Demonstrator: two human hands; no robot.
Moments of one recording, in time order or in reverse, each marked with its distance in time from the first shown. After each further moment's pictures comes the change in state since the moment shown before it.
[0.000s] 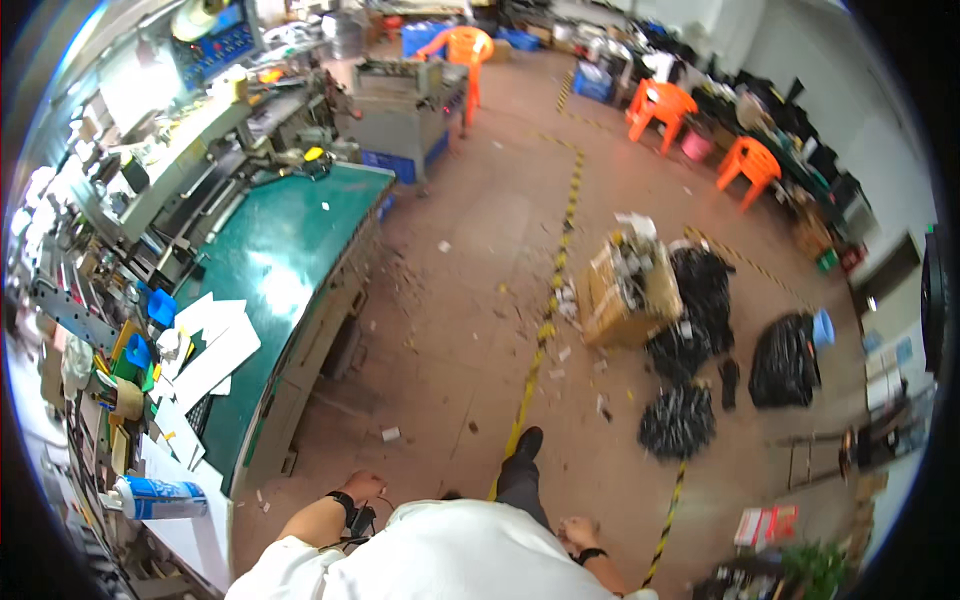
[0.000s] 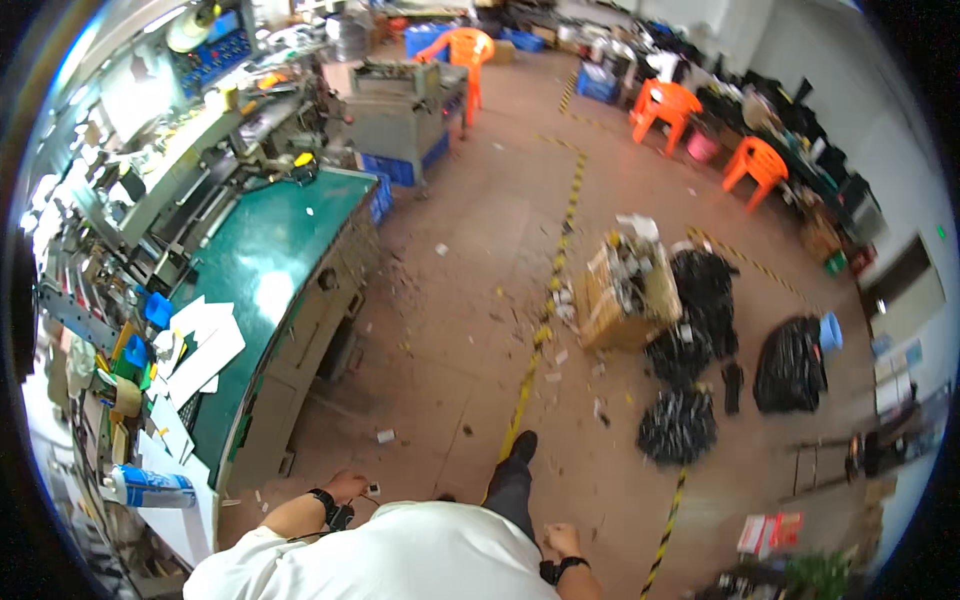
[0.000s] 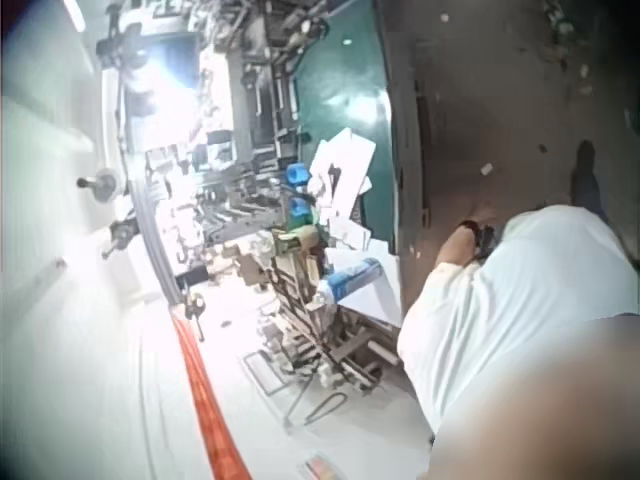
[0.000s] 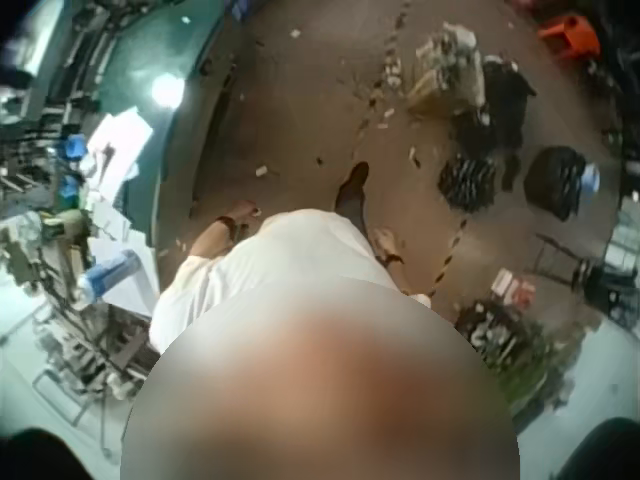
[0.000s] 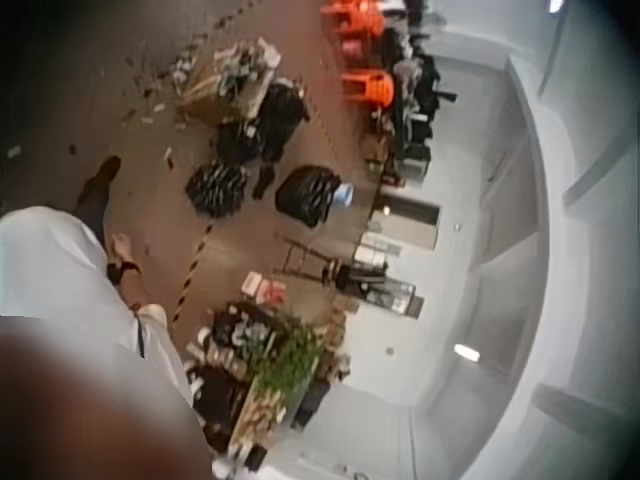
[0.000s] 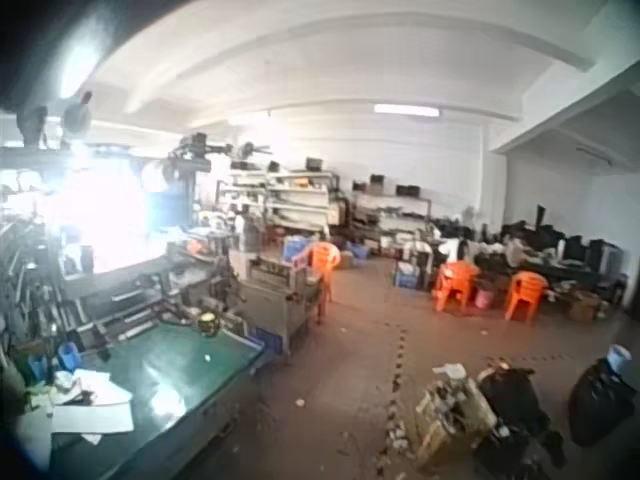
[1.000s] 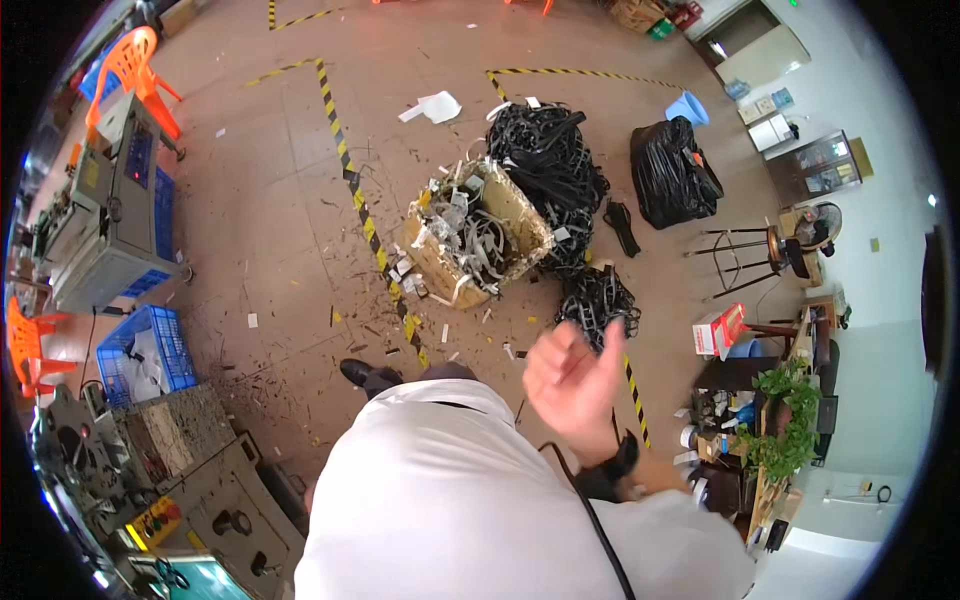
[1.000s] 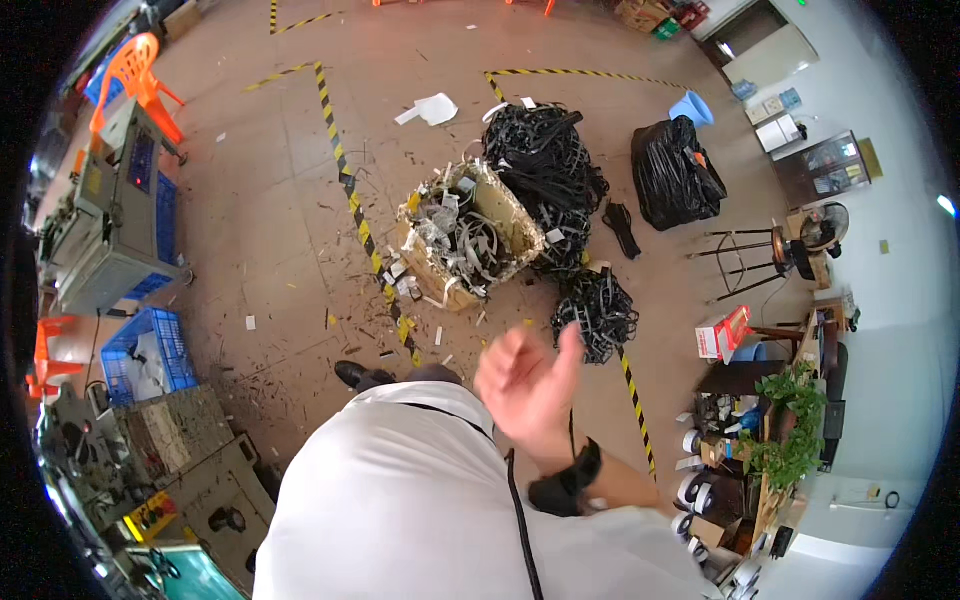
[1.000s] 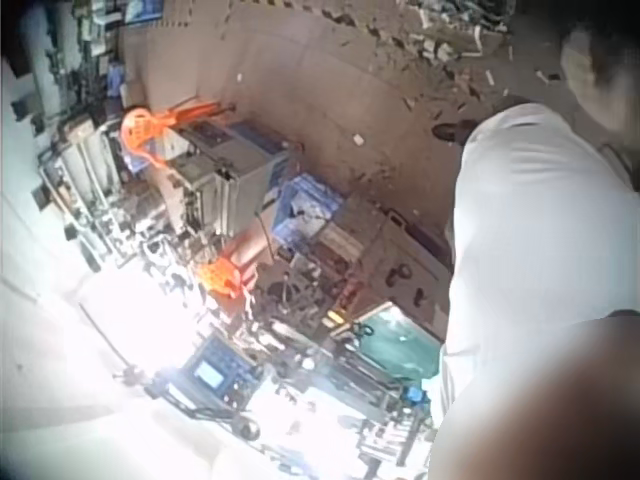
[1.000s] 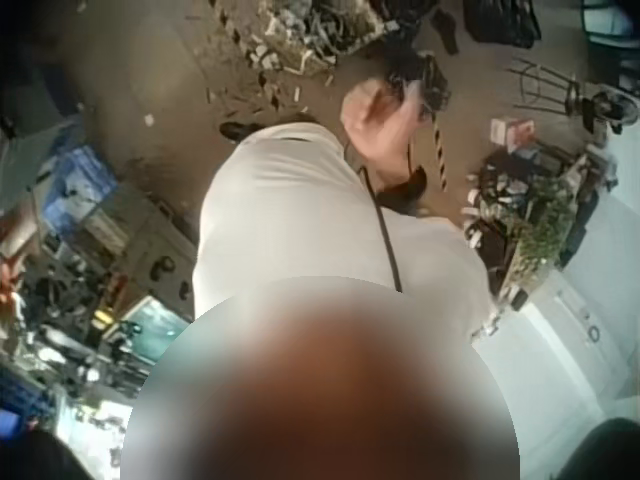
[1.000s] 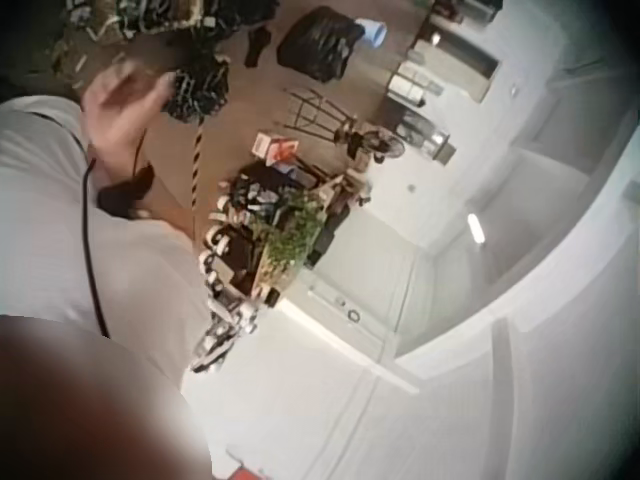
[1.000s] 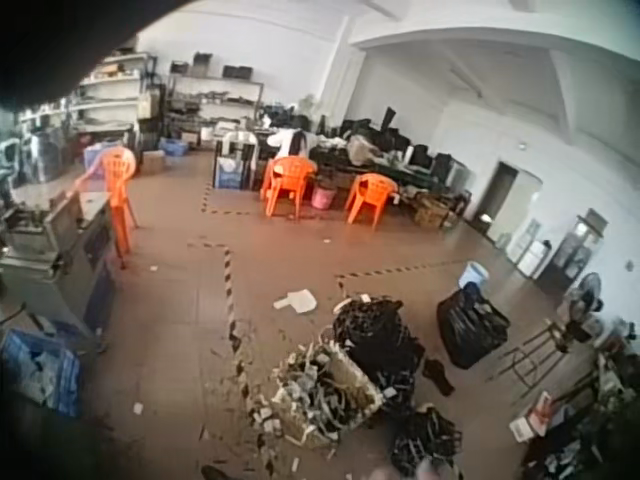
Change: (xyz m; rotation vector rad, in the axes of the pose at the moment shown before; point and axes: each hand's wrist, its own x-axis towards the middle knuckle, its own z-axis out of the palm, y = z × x) left_hand 0.404 0.372 -0.177 -0.130 -0.140 0.073; right_hand 0.028 -0.770 -0.113 1.588 -0.410 -0.479
